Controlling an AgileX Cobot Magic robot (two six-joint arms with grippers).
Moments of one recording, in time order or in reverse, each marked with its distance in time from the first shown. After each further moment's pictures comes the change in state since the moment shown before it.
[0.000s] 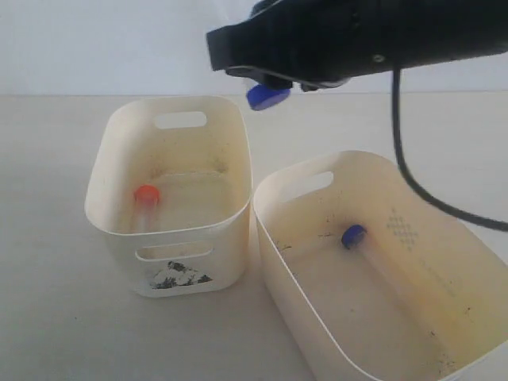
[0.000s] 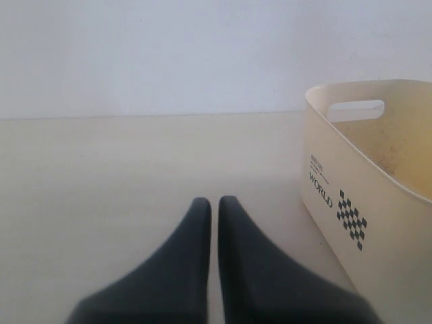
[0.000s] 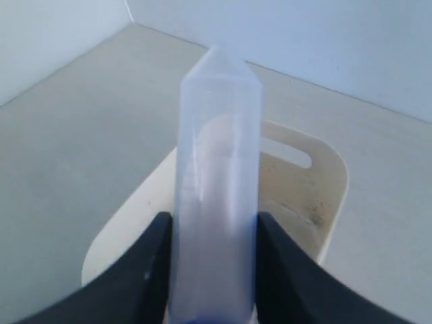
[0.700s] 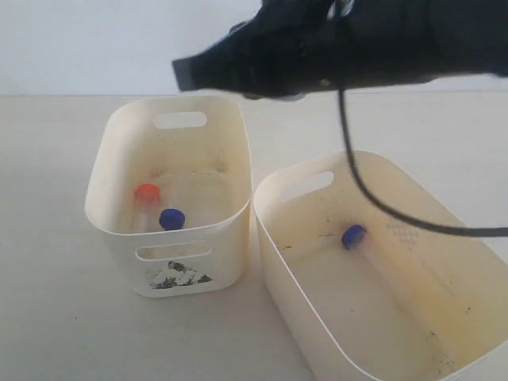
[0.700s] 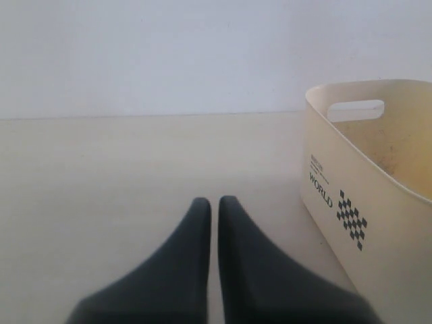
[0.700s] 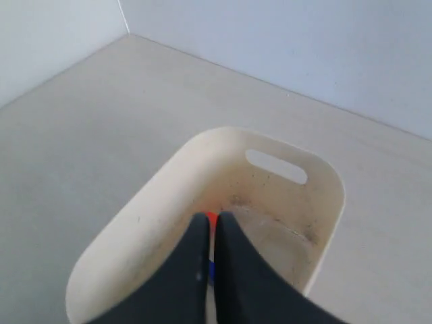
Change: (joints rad) left arm 0.000 0.000 0.000 0.000 0.000 0.000; right arm 0.018 0.062 0.000 0.030 -0.103 -0.047
